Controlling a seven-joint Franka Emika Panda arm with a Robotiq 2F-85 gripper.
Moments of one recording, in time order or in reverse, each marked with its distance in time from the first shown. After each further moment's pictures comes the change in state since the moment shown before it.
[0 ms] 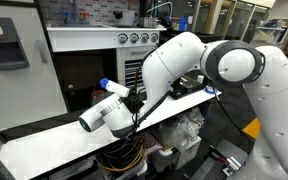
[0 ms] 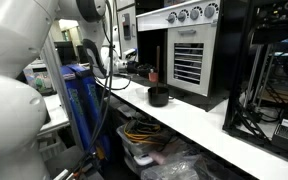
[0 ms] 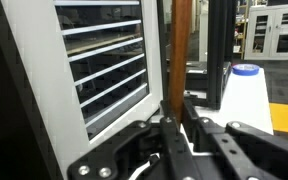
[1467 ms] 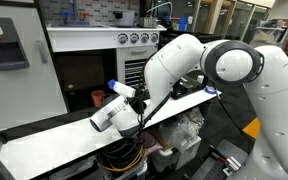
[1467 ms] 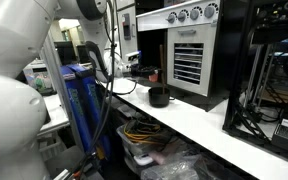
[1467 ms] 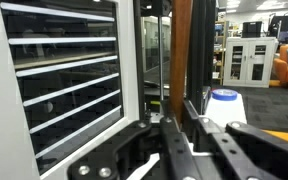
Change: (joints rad) arm -0.002 -0.008 -0.053 -0.069 -0.005 -0.078 -0.006
